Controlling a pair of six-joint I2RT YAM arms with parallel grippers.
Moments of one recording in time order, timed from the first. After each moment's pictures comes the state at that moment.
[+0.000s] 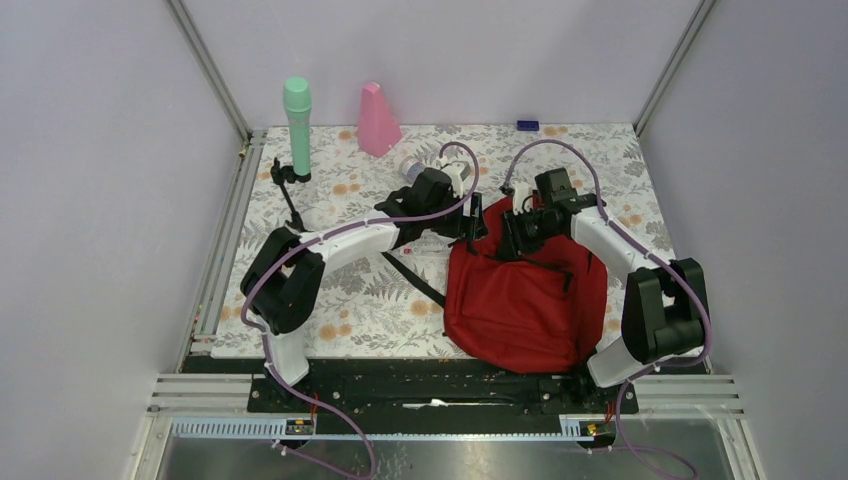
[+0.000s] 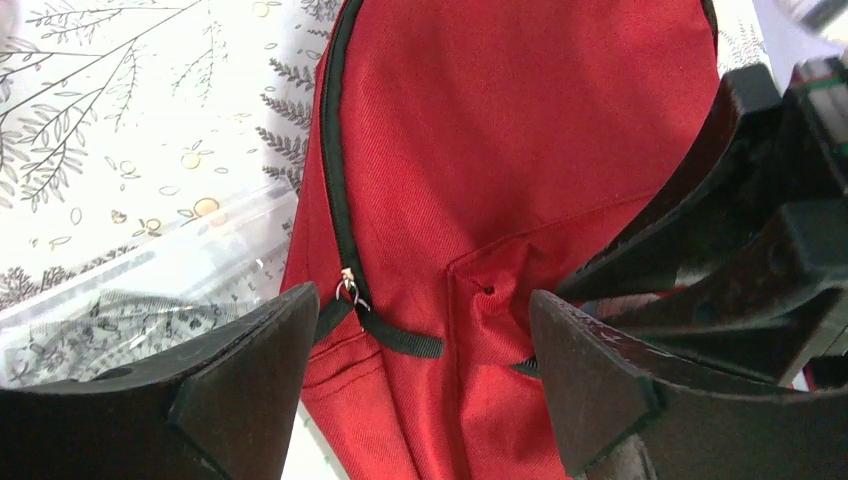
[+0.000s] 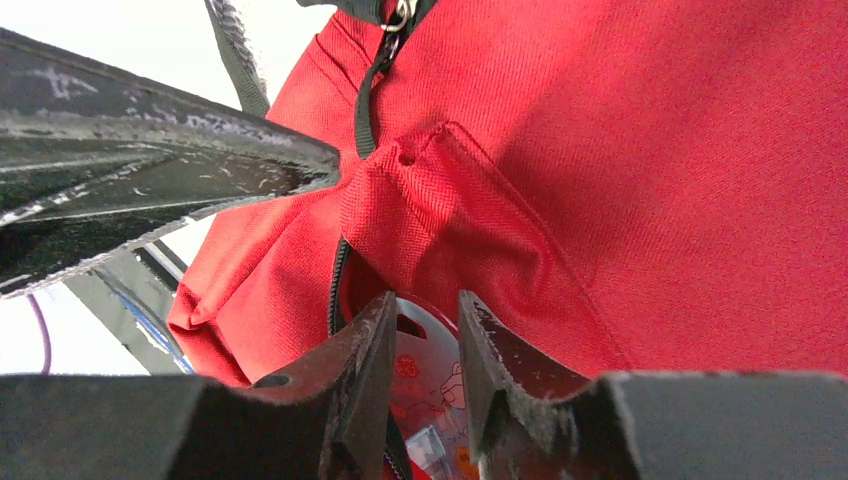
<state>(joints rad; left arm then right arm) -0.73 1.83 1.31 -0.09 0.19 -0.48 0.25 1.56 1.08 -0.65 -0.54 -0.10</state>
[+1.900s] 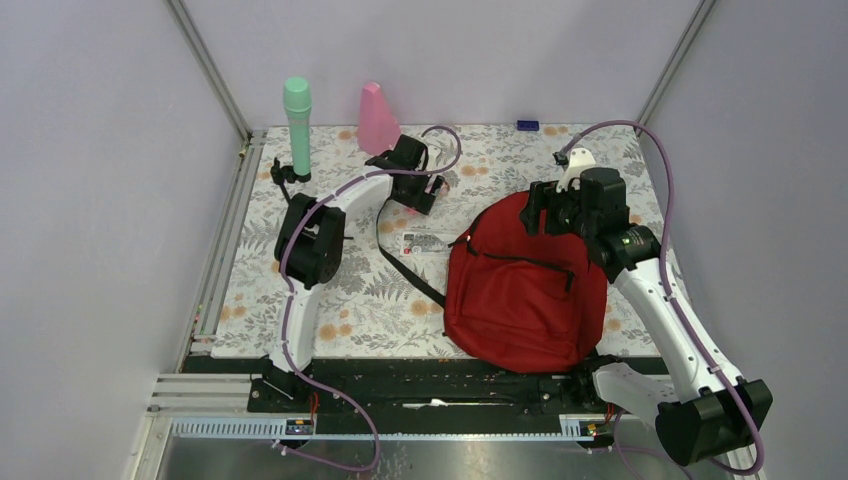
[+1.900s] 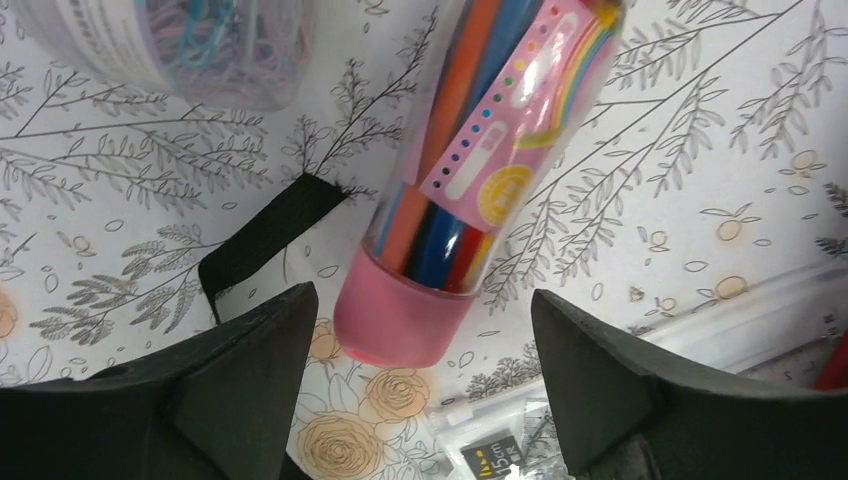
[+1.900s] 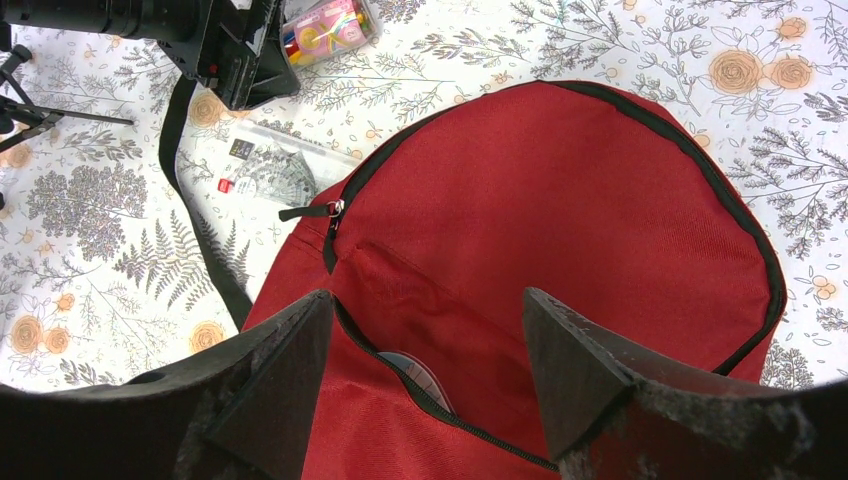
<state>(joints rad) -0.47 2.23 1.79 -0.53 0.02 0.04 0.27 1.06 1.03 -0.51 -0.12 0.14</state>
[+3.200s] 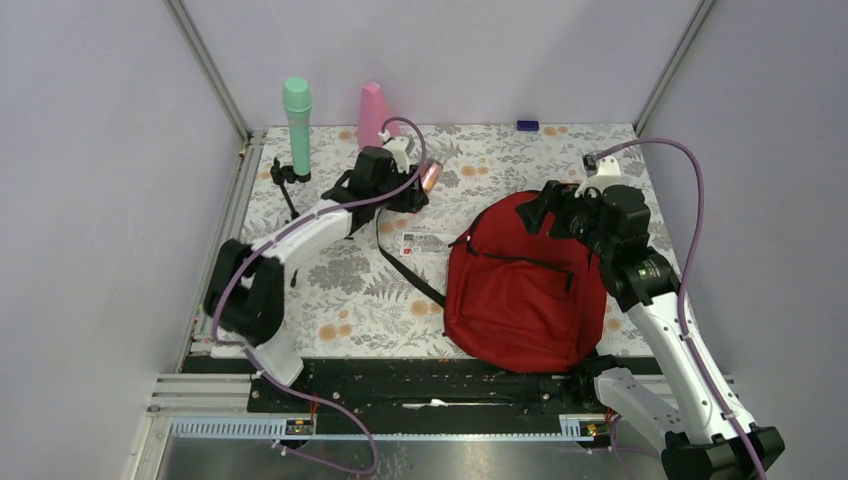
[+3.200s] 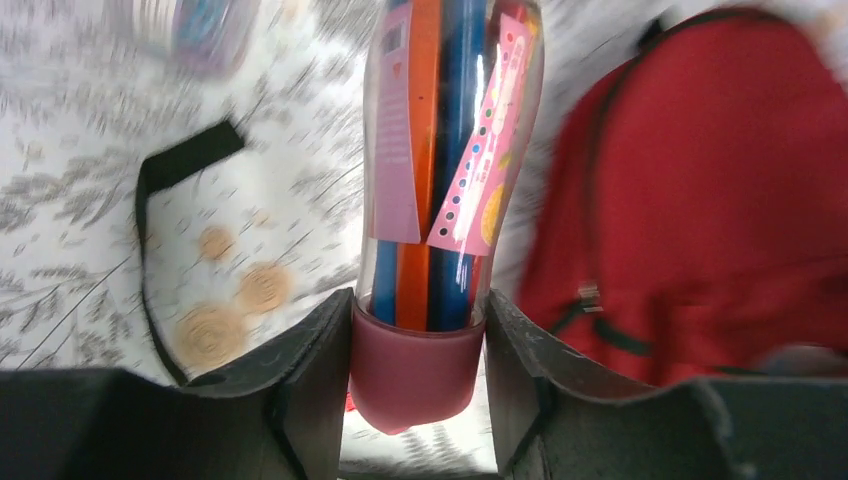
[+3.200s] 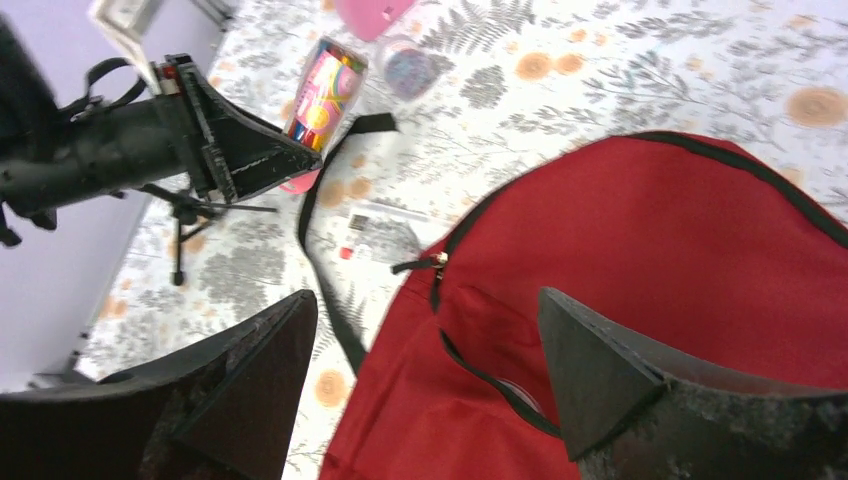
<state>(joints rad) -0.48 1.76 1.29 -0.19 0.15 -0.26 0.27 0.88 0.95 -0.40 -0.15 0.35</state>
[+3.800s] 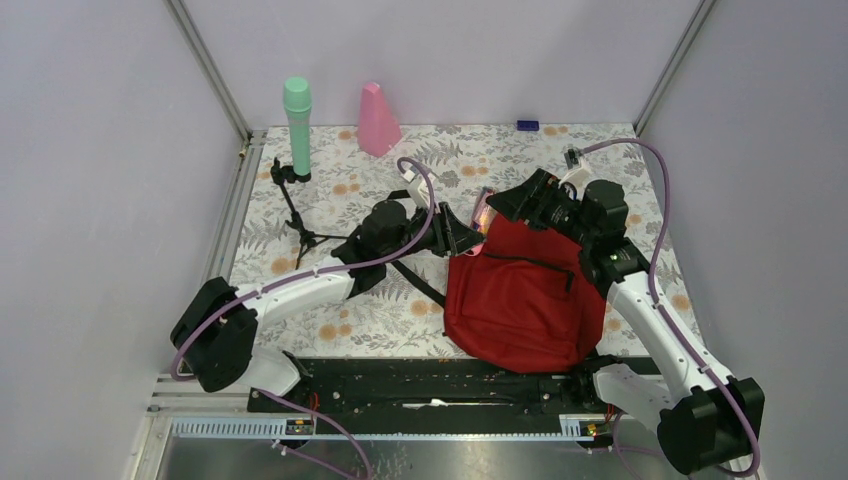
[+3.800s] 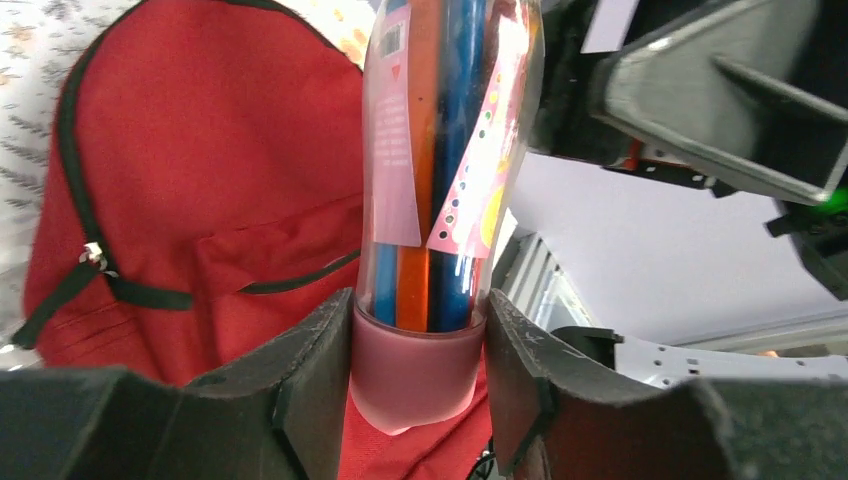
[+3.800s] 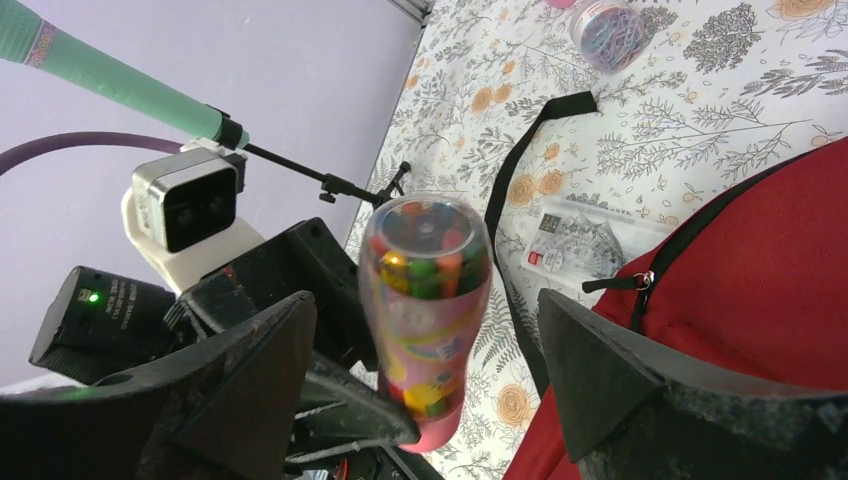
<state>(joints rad) -0.79 1.42 0.87 0.42 0.30 -0.75 0.27 1.02 0.82 0.02 -0.46 0.78</state>
